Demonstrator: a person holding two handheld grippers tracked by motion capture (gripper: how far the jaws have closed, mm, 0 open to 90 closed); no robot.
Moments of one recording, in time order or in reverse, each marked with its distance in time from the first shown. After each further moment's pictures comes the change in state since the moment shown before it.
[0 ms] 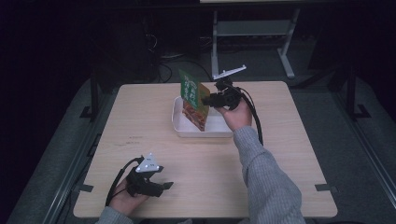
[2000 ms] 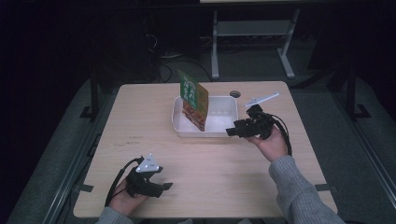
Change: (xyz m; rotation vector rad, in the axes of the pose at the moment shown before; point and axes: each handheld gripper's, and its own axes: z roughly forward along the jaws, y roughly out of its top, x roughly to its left) left arm 0.001 -0.002 0.001 0.014 -0.001 -0.009; right arm -0.009 -0.094 -0.066 0.091 0.104 0.032
